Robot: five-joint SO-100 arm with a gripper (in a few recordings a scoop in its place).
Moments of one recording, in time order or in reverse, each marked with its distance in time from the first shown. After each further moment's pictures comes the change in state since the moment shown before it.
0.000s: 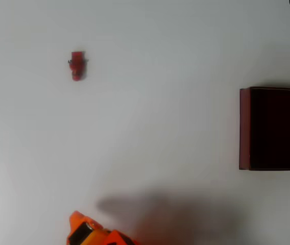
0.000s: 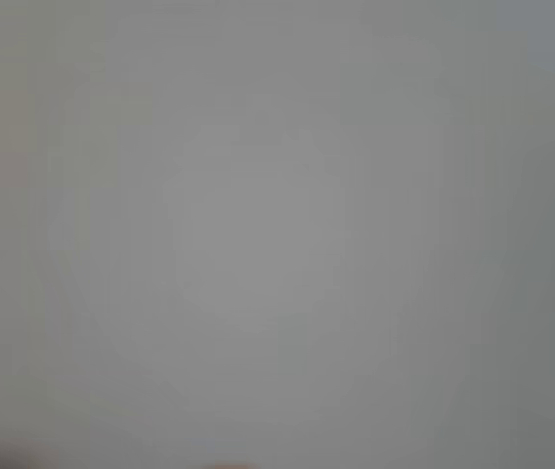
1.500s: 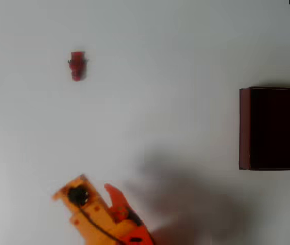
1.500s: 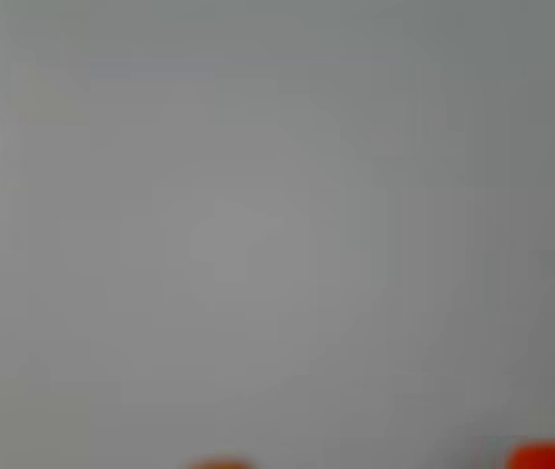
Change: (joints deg) arm 20.0 -10.3 -7.6 2.3 82.4
